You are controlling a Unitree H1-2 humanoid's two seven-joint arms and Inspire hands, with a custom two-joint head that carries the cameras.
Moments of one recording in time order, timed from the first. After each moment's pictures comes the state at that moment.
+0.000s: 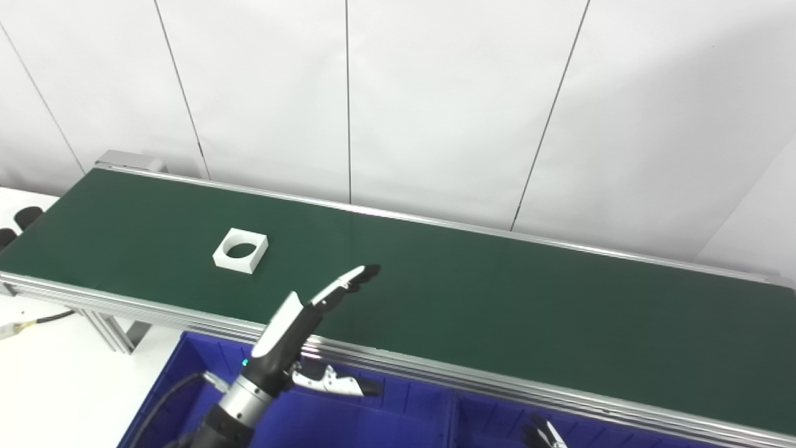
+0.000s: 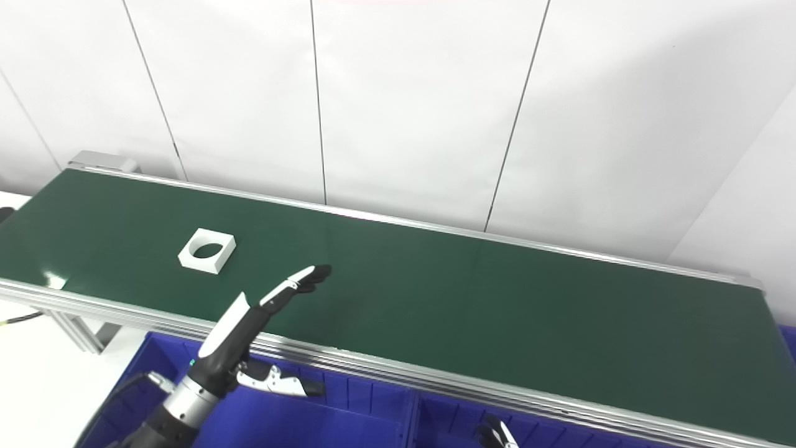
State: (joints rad) left arm -0.03 0.39 -0.34 0.07 0.24 -0.44 0.18; right arm 0.28 -0.19 0.30 0.17 -0.16 -0.42 -0.14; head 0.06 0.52
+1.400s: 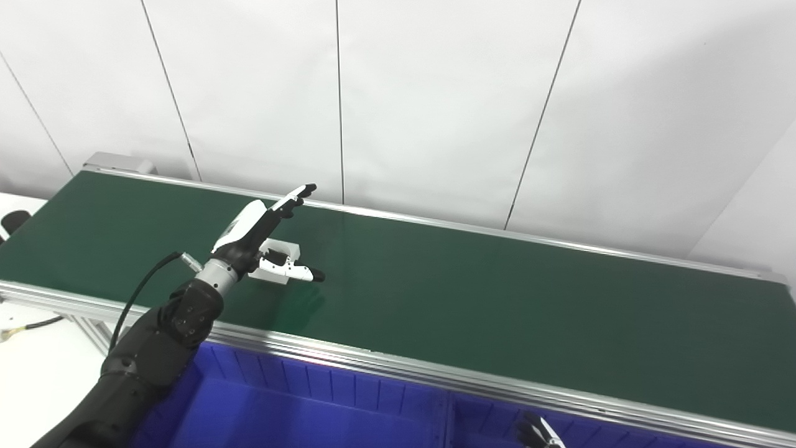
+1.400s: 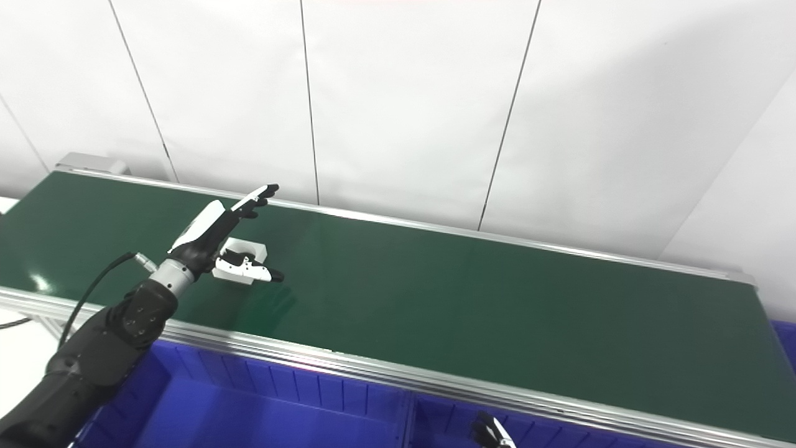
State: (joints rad) left arm -0.48 0.45 -0.19 0.69 0.37 -0.42 0.03; right arm 0.29 -0.19 0.29 0.13 -0.15 -0.42 -0.12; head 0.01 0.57
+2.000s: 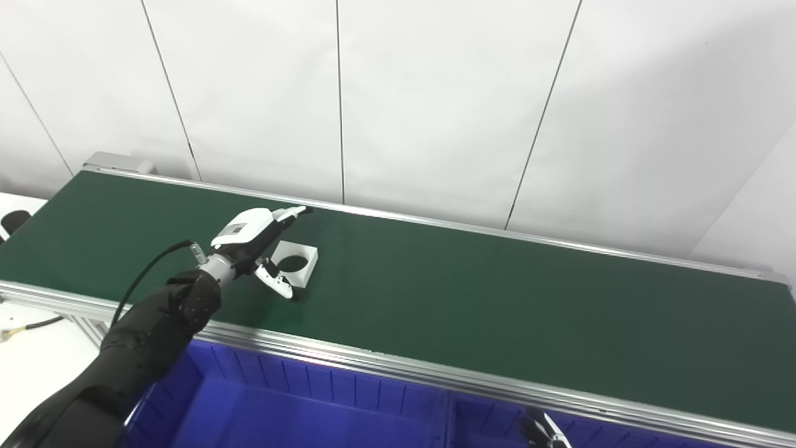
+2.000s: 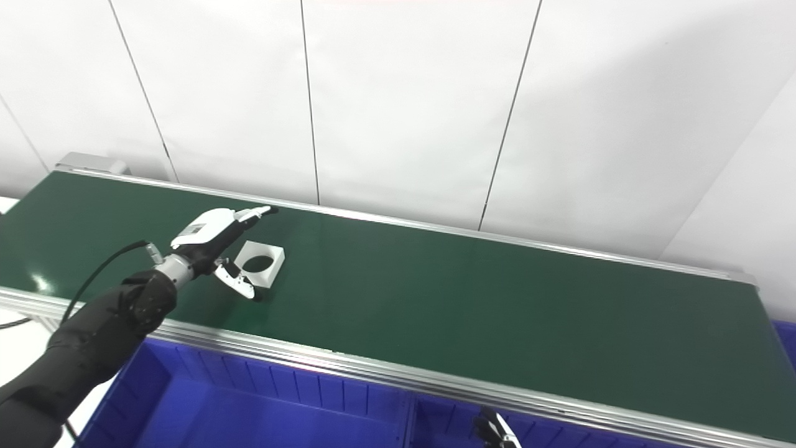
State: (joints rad) left arm -0.59 0.47 -0.30 0.87 0.60 -0.35 0.07; right arm 0.30 -0.20 0.27 0.11 -0.14 -0.42 -0.09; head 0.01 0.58
